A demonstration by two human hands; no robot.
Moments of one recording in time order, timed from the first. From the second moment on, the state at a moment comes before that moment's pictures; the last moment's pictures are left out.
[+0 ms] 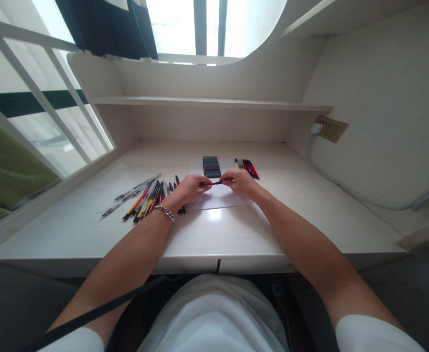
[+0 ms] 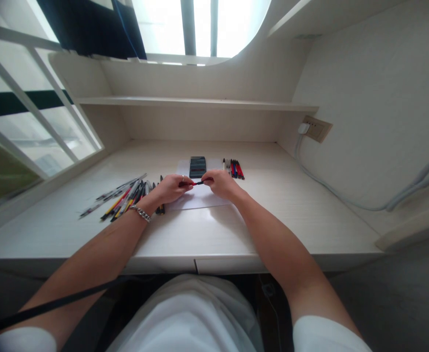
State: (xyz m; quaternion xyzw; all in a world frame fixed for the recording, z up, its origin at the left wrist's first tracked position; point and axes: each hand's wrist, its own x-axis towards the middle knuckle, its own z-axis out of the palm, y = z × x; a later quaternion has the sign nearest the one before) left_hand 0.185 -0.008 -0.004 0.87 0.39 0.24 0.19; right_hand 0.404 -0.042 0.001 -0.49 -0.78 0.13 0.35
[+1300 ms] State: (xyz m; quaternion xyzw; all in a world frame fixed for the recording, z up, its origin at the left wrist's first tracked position) left_hand 0.184 -0.006 -0.005 0.87 0.38 0.24 0.20; right_hand 0.400 -0.045 0.001 -0.52 -0.78 0.16 0.31
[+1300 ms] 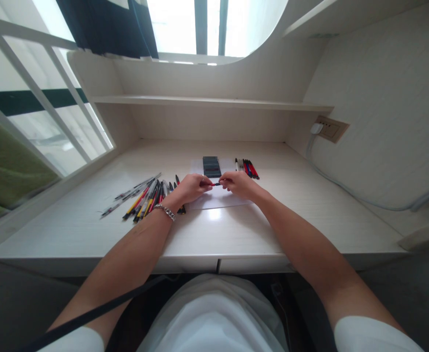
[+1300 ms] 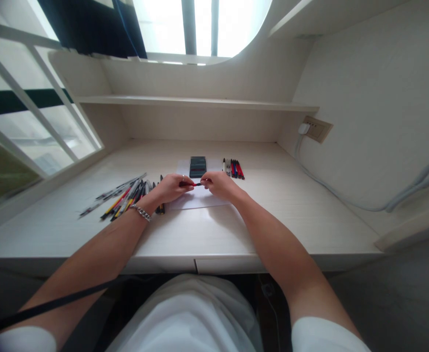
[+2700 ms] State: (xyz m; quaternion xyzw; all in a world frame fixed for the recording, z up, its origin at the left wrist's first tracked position) left_hand 0.184 -0.003 -0.006 0.84 0.40 0.28 0.23; right_hand 0.390 -0.056 0.013 -0.54 -0.78 0.19 0.24
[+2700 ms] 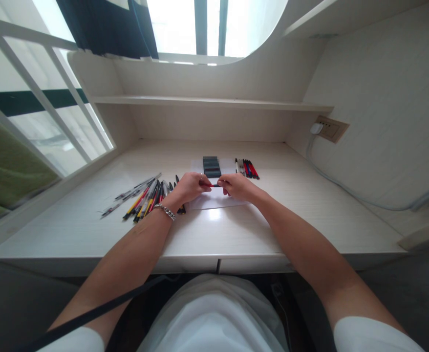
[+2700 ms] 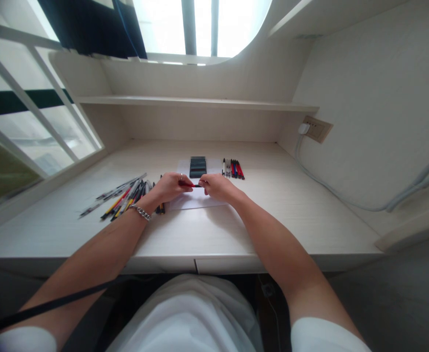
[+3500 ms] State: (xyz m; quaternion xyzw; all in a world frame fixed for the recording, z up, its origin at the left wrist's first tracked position) left_hand 0.190 -0.012 -0.001 0.87 0.38 0.28 0.14; right_hand 0.387 -0.063 0.014 -0.57 -0.81 0.02 0.15
